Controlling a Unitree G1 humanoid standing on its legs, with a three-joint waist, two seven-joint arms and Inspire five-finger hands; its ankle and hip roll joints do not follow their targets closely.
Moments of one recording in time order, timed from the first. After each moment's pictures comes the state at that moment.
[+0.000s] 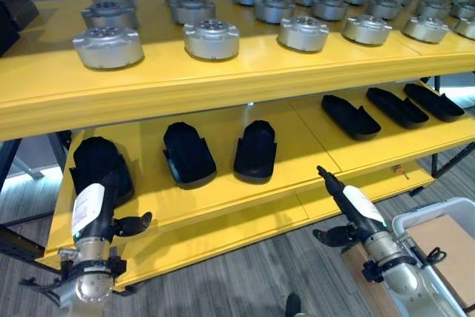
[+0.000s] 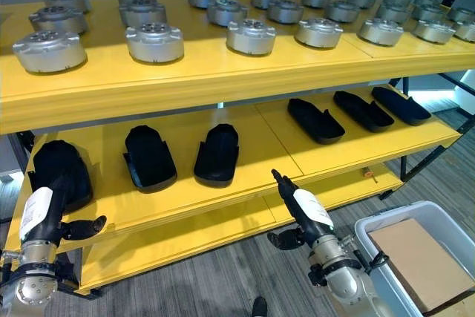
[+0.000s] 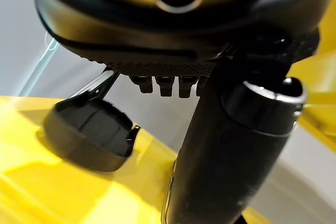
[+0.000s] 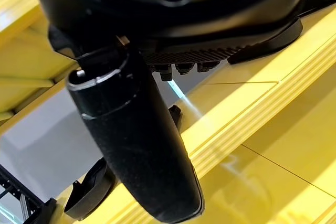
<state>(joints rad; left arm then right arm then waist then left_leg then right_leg) 0.31 0.56 0.18 -0.04 0.42 -0.09 0.28 0.22 -0.60 0.15 -0.06 -0.35 -0.23 -0.07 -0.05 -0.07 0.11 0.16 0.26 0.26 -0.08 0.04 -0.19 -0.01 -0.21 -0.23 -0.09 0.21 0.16</state>
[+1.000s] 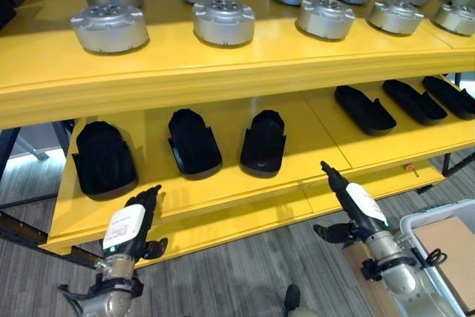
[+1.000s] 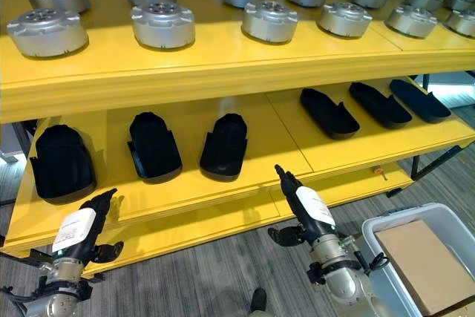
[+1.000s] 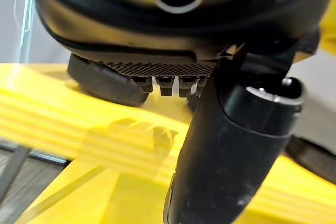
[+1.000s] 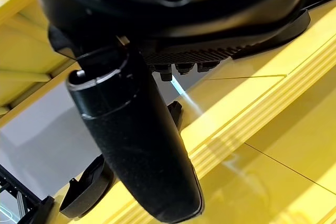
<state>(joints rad) 0.33 0.56 -0.01 0.15 0.68 -0.09 0.32 0.22 -0.61 0.17 -0.06 -0.35 -0.23 -0.15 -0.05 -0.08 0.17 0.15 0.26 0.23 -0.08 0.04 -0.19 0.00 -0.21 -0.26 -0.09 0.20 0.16</state>
